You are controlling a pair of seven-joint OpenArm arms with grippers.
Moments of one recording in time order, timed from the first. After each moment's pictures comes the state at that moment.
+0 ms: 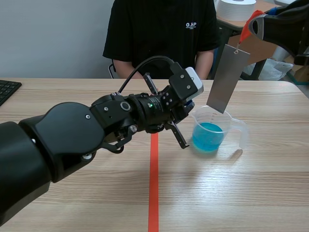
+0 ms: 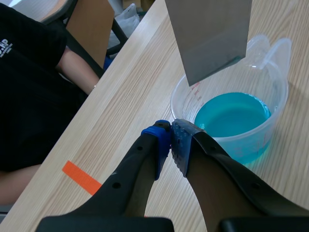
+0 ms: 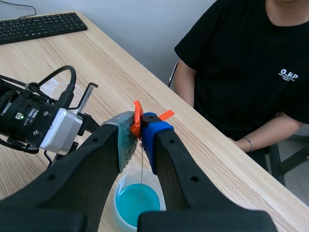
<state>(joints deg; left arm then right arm) -25.5 -5.2 46.3 57.3 10.0 -12.0 -8.4 -2.7 41.1 9.7 105.5 43.4 45.4 -19.2</state>
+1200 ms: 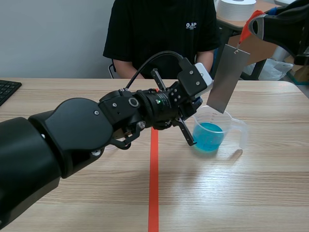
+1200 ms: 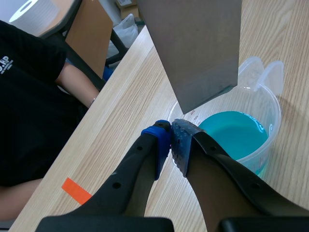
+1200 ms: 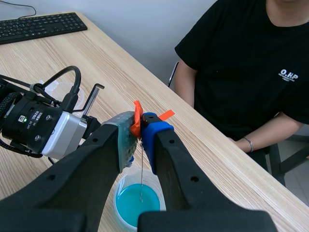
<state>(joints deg) -26.4 -3.4 46.3 56.8 11.5 -12.4 -8.8 -2.7 41.1 9.7 105.5 43.4 45.4 -19.2</state>
